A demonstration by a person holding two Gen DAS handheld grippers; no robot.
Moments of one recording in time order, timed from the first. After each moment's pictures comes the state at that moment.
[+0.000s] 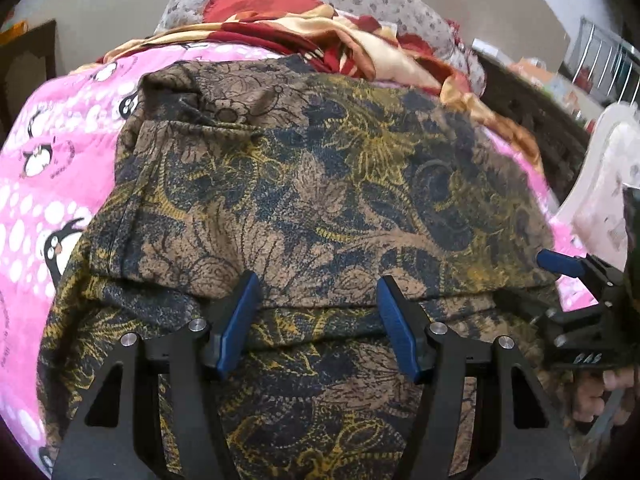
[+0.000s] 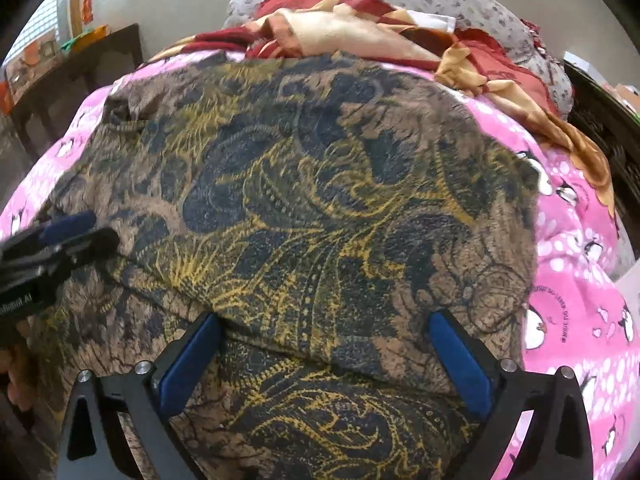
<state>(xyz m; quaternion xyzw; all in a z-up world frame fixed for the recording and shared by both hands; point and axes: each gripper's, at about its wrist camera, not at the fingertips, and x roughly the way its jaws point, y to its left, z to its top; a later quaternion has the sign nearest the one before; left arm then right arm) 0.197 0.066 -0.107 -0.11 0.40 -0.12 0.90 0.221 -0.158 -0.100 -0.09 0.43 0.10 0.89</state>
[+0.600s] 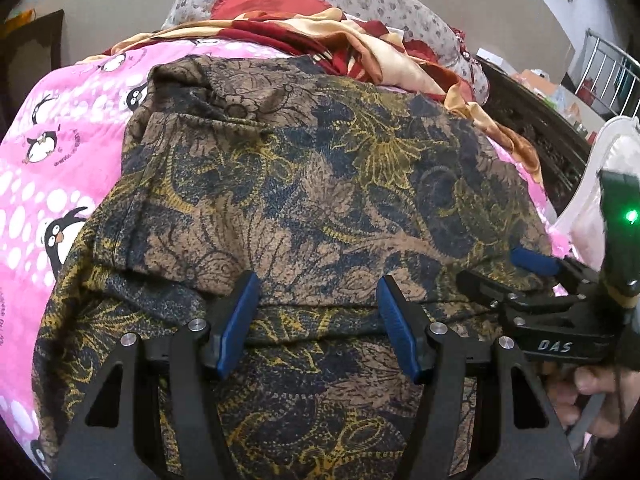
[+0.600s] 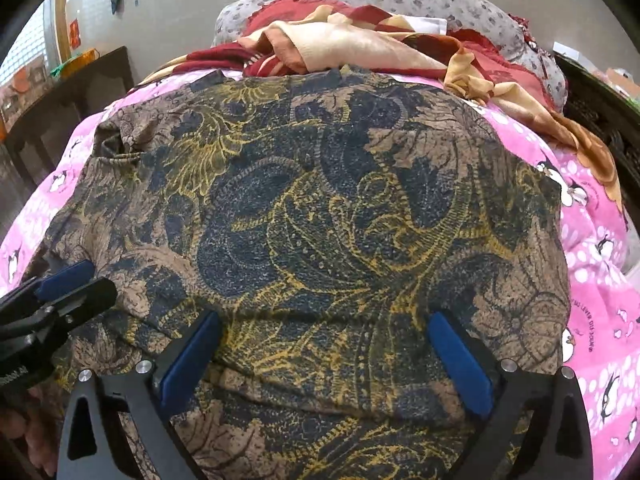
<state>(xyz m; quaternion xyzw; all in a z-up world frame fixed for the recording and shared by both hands) 0.196 0.066 -0.109 -0.11 0.41 -0.10 0.90 0.249 -0.126 -0.119 -0.06 0.44 0.10 0.89</state>
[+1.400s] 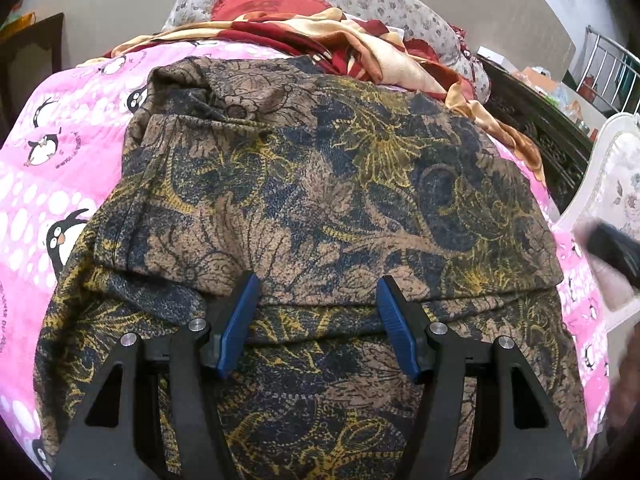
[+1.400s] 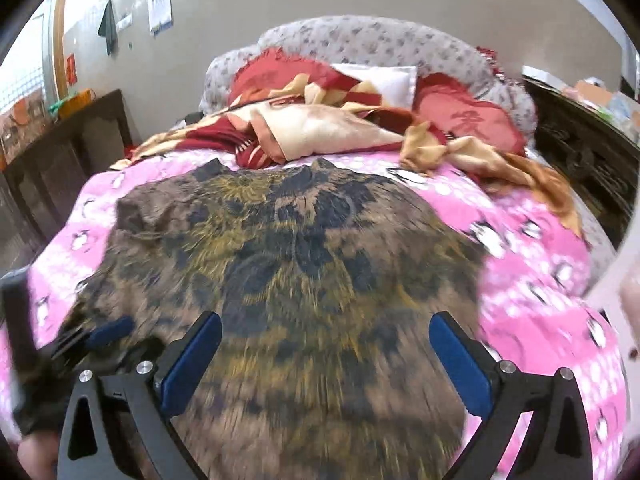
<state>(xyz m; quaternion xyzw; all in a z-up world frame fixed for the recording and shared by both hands) 0.198 0.063 -0.109 -0.11 0.41 -0.10 0.90 0.185 -0.156 -0.030 -0.04 0.36 0.08 0.93</state>
